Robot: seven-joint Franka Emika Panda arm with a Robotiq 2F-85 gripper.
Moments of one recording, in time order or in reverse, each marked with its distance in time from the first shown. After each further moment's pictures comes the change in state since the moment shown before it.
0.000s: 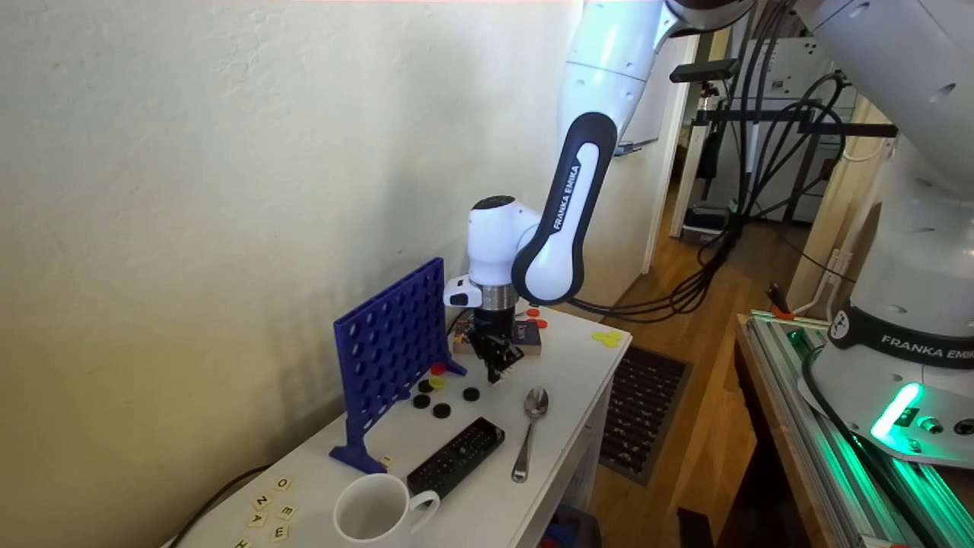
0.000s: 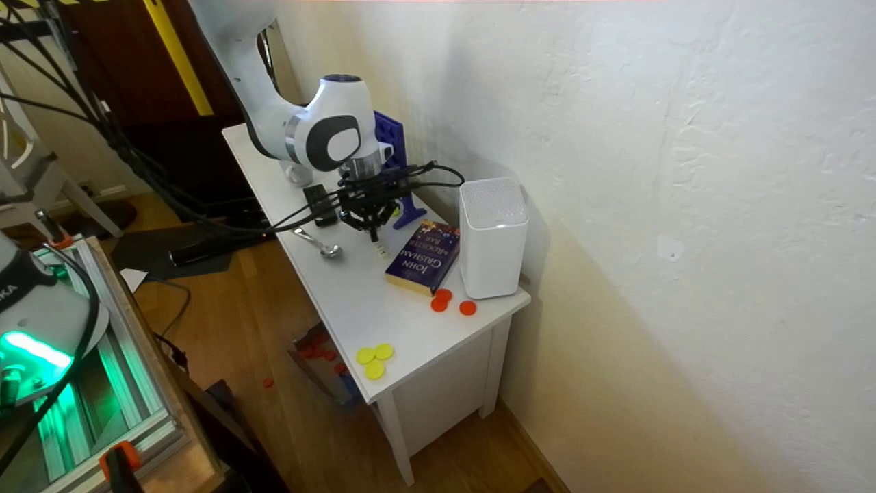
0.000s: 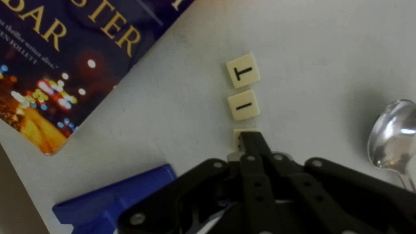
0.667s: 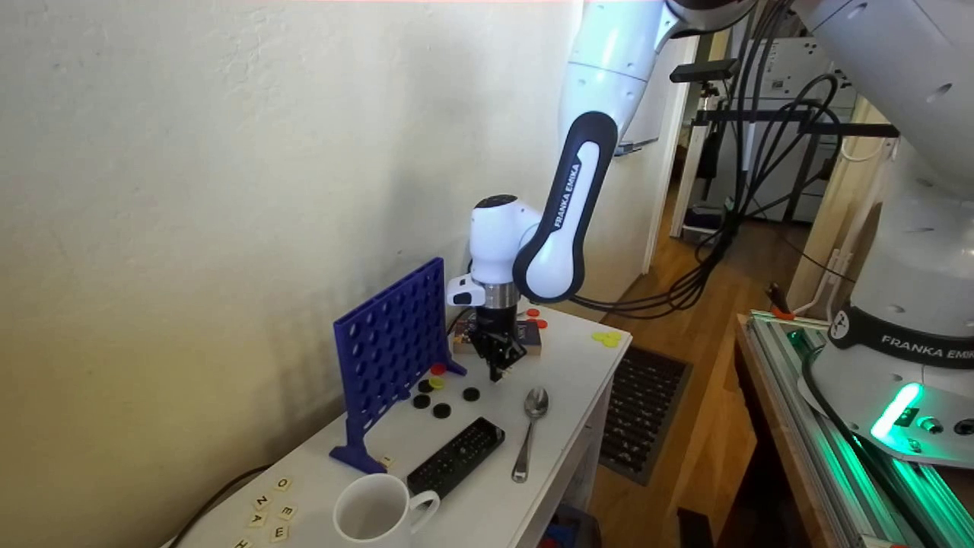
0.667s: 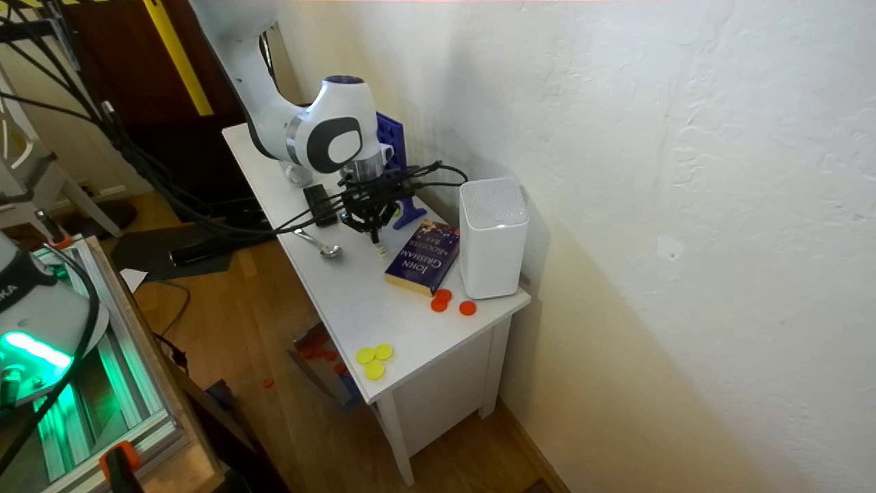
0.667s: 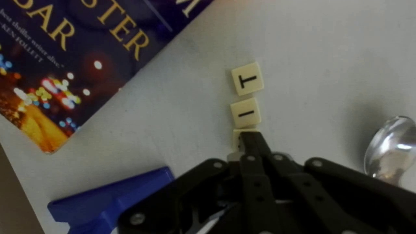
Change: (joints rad) arm -0.027 -0.001 0.013 -0.003 0.000 -0.001 -0.074
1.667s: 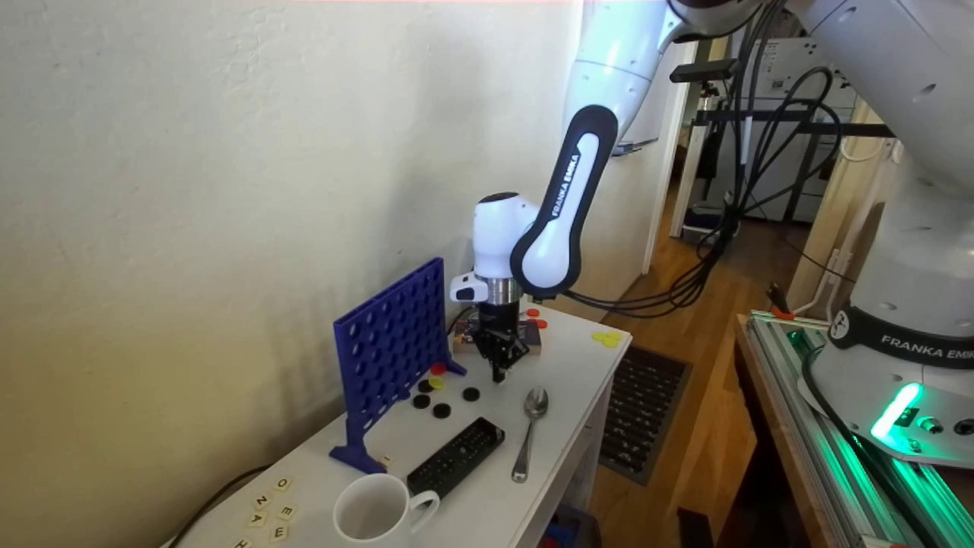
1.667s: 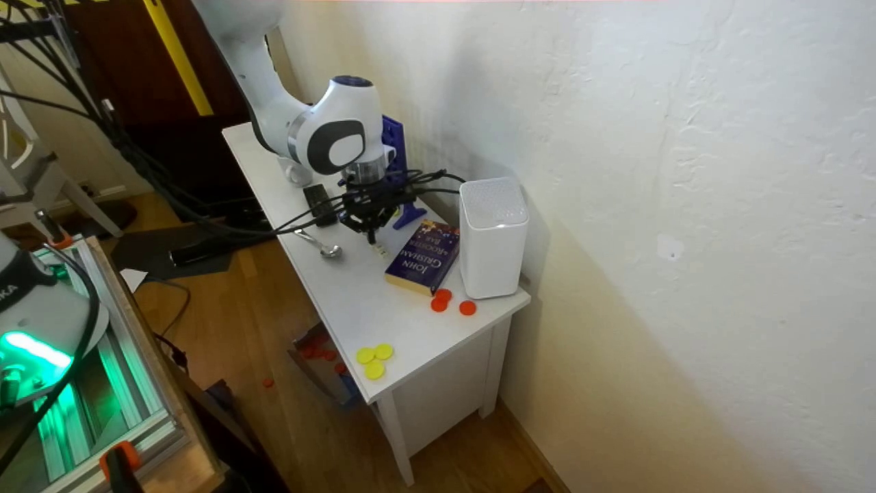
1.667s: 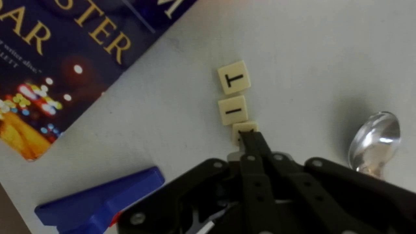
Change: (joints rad) arm -0.119 0.000 0.098 -0.002 0.026 -0.042 -0.059
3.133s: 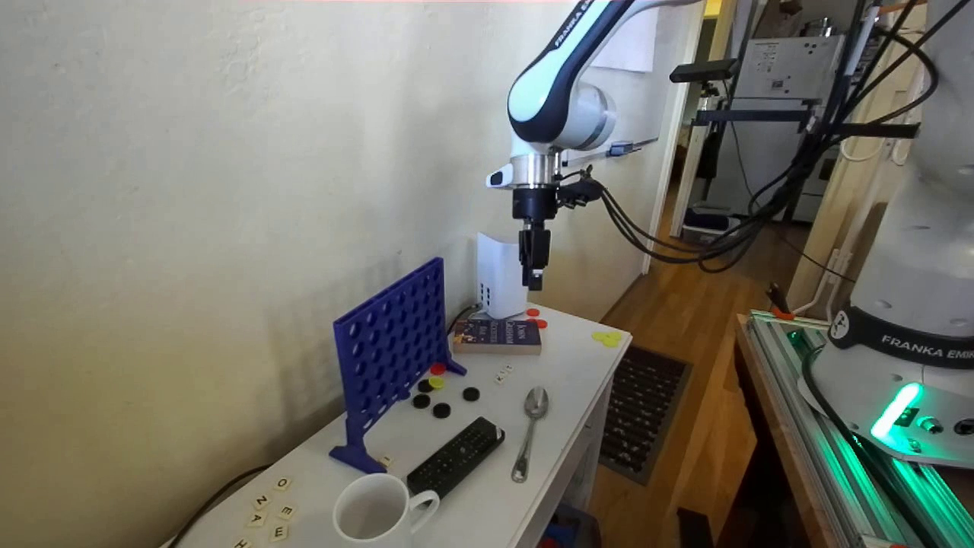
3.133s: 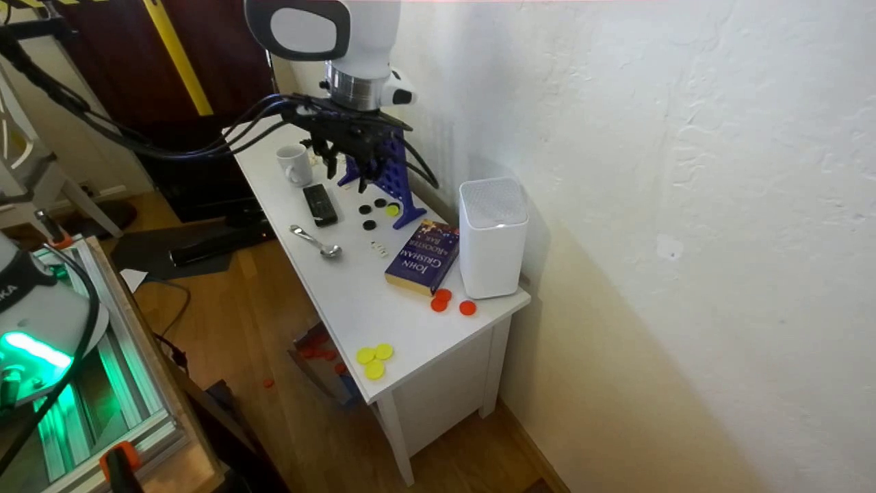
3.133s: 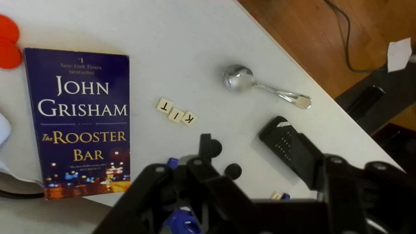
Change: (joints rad) arm -0.079 -0.524 -0.034 -0.166 0.630 -0.499 0.128
